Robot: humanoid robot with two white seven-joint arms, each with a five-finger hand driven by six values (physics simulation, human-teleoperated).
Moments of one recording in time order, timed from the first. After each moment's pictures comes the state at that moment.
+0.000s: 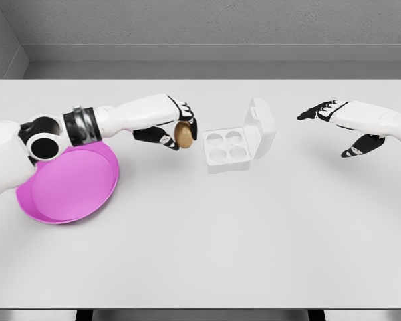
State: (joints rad) left arm -0.96 0.63 -1.18 -1.29 -0.09 -0.61 -0.10; right arm -0.56 -0.84 0.44 -1.33 0.25 -0.61 0.61
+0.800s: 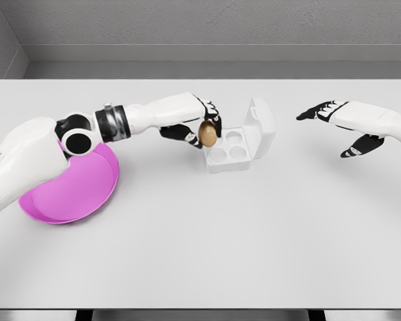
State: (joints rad) left arm -0.98 0.47 -1.19 -1.15 -0.09 -0.61 -0.10; right arm -0.56 -0.84 0.44 -1.33 0.25 -0.61 0.61
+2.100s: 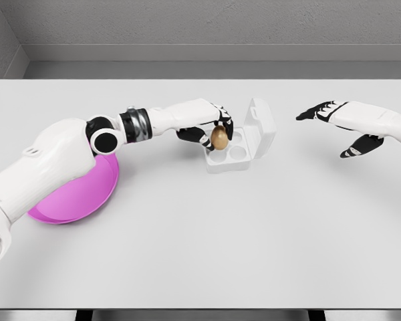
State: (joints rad) left arm -1.00 0.32 -1.23 -0.92 -0.11 -0.61 -0.11; right arm -0.56 -0.83 0.44 -1.33 0.25 -0.61 0.61
